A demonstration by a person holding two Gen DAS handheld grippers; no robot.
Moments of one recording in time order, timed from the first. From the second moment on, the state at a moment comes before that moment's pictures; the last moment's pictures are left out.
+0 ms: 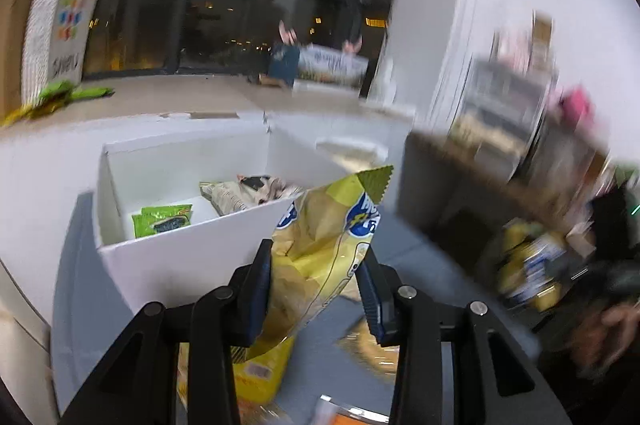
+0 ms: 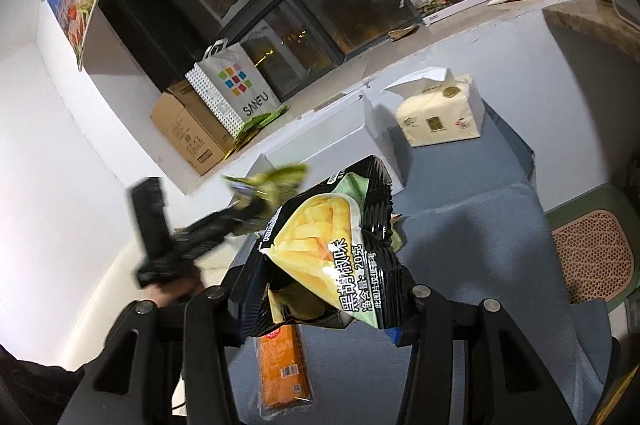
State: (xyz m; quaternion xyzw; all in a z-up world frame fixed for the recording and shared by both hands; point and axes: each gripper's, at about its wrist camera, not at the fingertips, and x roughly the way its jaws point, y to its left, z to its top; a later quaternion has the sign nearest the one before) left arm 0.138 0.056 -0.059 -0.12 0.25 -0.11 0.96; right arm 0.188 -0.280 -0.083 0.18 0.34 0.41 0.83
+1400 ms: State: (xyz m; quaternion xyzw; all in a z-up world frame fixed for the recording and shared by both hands) left arm 0.191 0.136 -0.007 -0.09 0.26 0.06 0.96; right arm 0.350 -0.087 -0.016 0.00 0.32 0.38 0.87
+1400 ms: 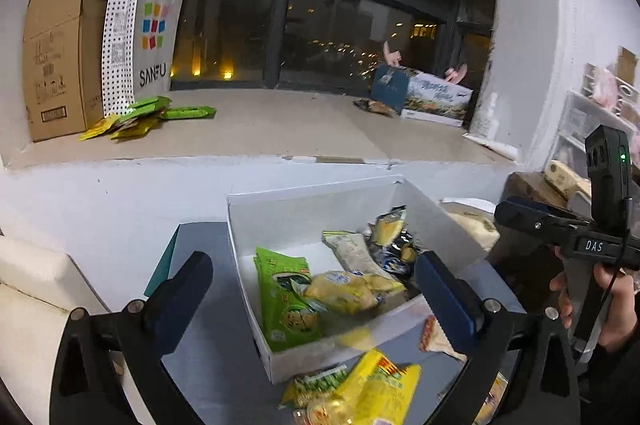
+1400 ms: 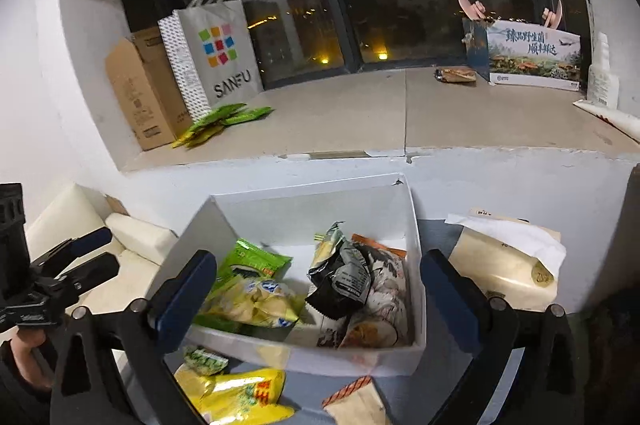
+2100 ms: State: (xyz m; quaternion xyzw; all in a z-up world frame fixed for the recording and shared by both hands) left arm 0.001 0.062 -0.037 -0.13 0.23 0.00 0.96; right arm 0.157 -0.221 -0.038 0.00 0.24 0.41 0.88
